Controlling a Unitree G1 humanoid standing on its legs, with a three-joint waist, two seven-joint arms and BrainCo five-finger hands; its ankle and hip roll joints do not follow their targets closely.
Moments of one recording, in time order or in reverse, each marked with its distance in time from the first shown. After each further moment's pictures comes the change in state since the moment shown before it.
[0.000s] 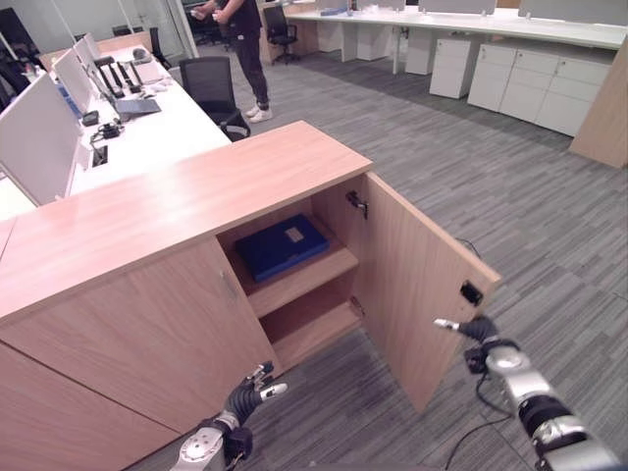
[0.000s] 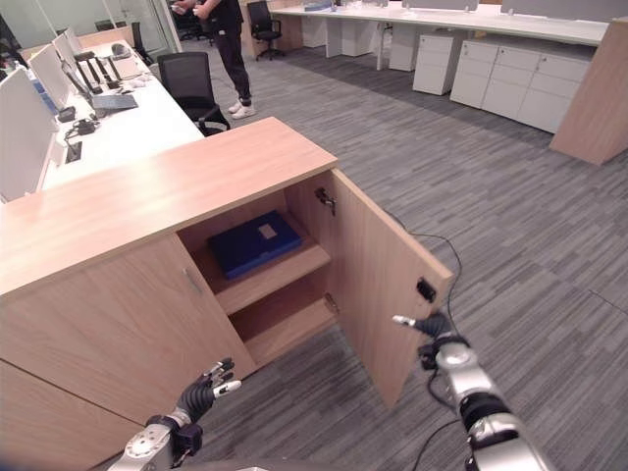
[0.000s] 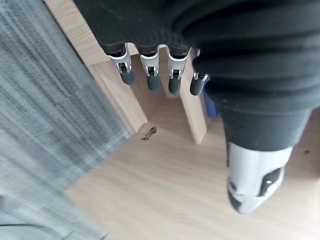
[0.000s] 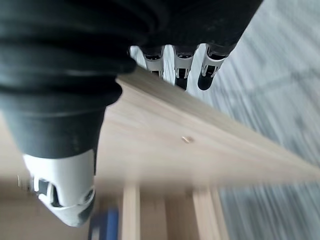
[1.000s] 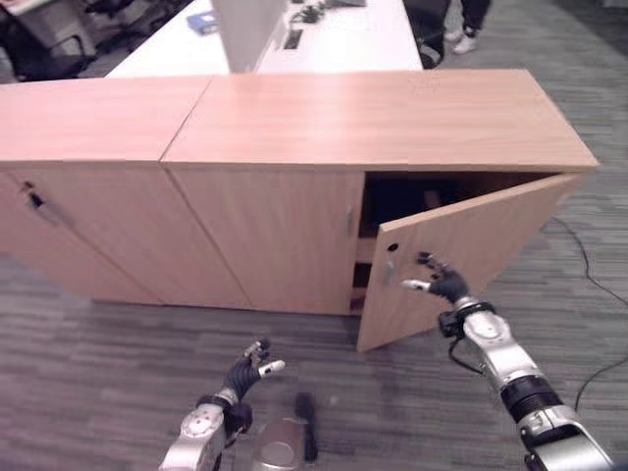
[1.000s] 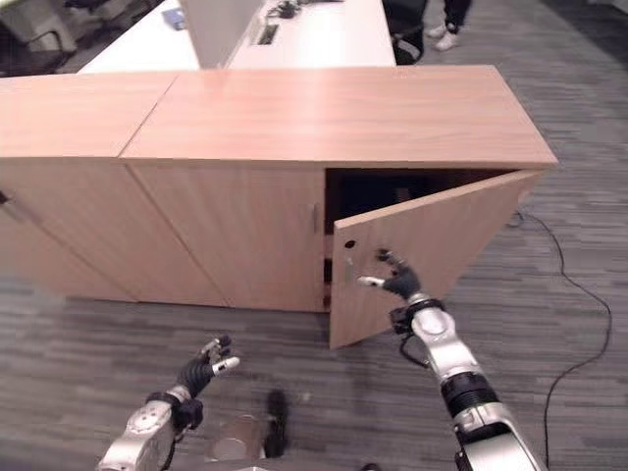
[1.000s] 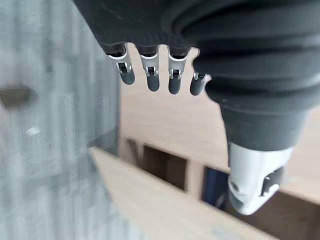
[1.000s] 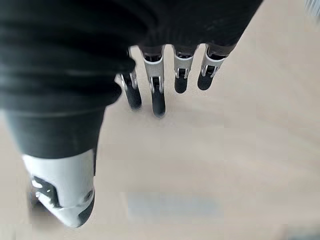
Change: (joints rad) left arm -0.079 0.069 -0.037 -0.012 0.018 0.003 -0.012; right arm -0.329 -0.019 -0.105 0.101 -0.035 -0.017 -0.027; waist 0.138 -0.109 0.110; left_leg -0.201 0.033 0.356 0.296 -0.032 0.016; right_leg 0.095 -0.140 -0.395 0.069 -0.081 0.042
